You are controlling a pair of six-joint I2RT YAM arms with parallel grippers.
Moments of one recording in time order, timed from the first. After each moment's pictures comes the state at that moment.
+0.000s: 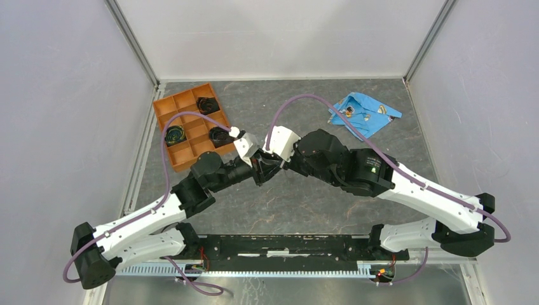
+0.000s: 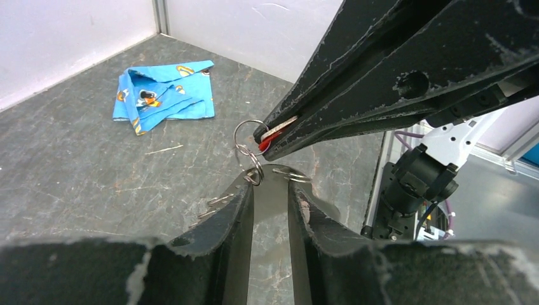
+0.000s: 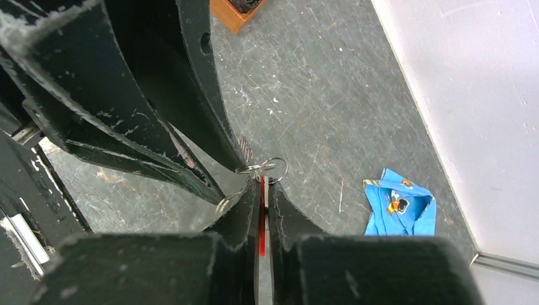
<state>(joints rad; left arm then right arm) -0.92 0.90 0.68 0.28 0.22 -0.17 1.19 1.24 1.48 -0.79 0.37 -0.28</state>
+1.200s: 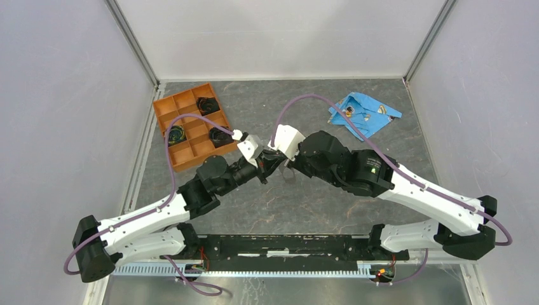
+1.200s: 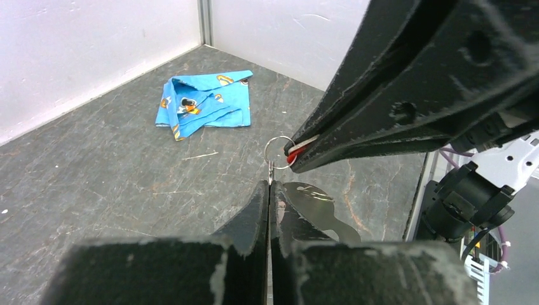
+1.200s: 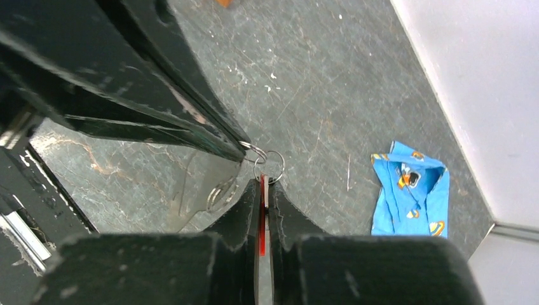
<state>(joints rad) -0.99 0.93 0.68 0.36 0.02 -0.09 1.16 1.22 1.43 -0.81 0.39 -0.22</state>
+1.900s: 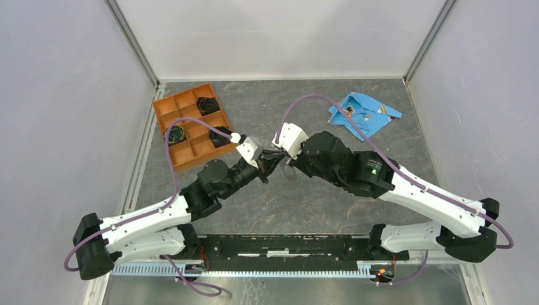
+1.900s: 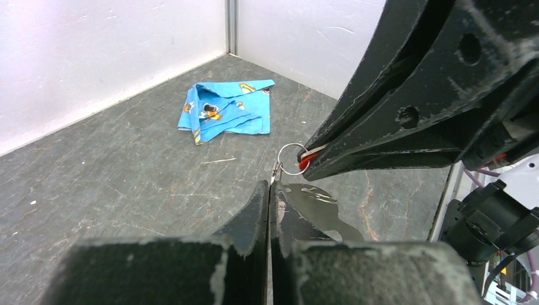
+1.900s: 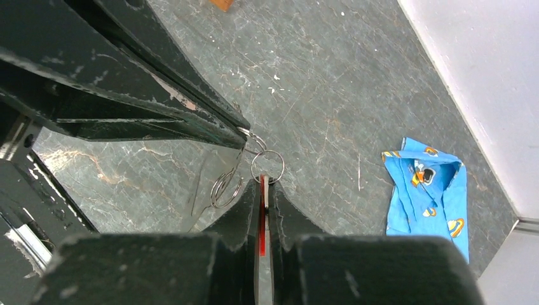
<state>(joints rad) -1.03 0.94 0.64 0.43 -0.10 -0.07 1.13 1.18 1.36 -0.75 0.37 -0.18</state>
